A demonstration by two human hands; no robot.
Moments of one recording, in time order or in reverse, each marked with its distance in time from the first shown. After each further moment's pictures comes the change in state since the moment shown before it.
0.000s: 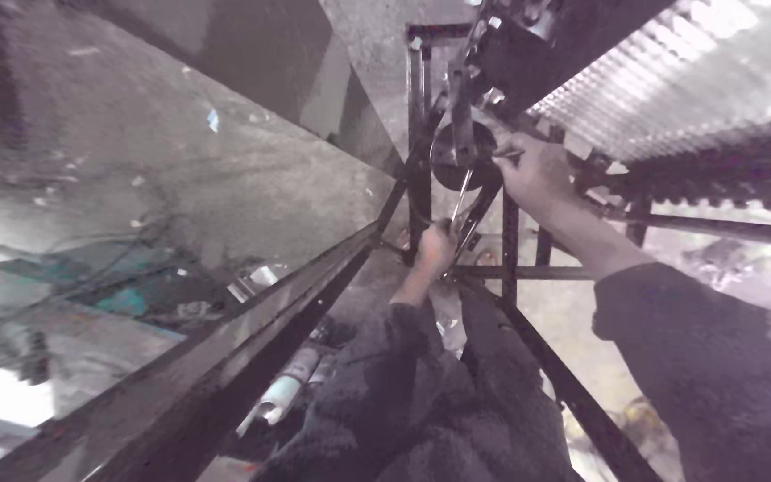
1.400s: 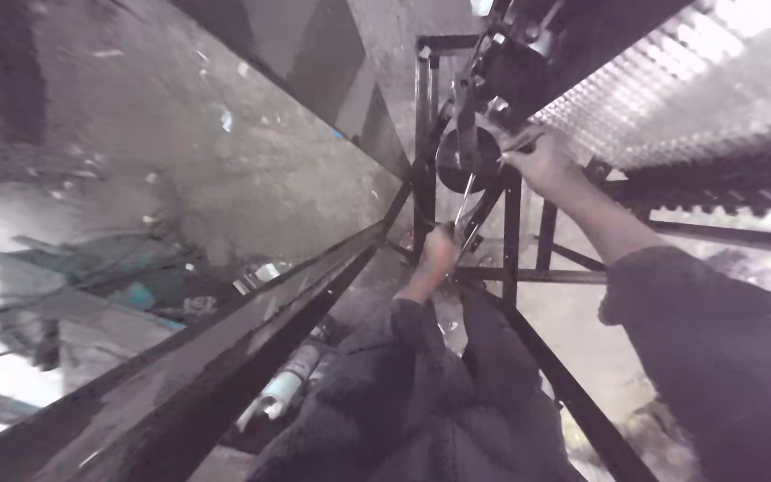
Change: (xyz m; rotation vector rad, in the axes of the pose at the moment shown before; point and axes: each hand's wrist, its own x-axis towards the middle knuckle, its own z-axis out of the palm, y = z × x) left_hand -0.006 -0.005 0.004 0.027 0.025 0.059; right_hand 0.029 0.022 -0.008 0.157 -0.076 0.095
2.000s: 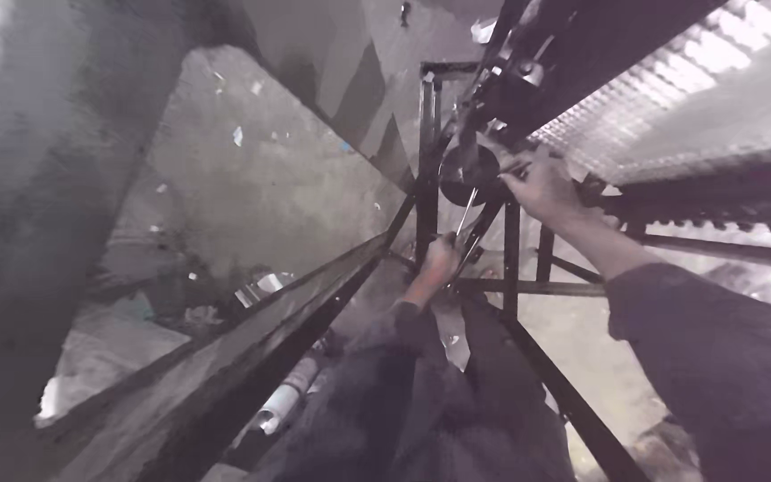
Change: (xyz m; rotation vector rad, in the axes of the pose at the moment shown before) left_hand 0.012 -0.011 0.002 -0.032 -0.016 0.044; right_hand -0.017 0.001 0.004 -0.160 0.075 -0.220
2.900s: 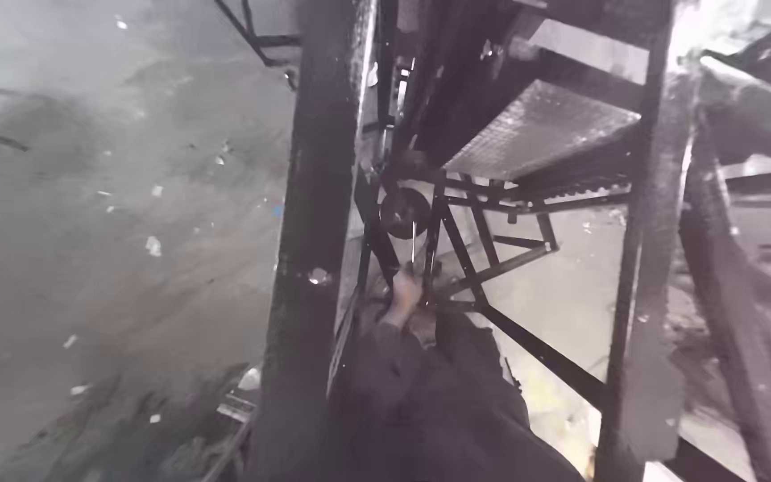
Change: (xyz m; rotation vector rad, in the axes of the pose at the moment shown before) left_hand -0.001 0.002 -0.019 0.147 -0.107 0.056; right_hand -0.359 0.063 -0.176 0.443 0.540 0.738
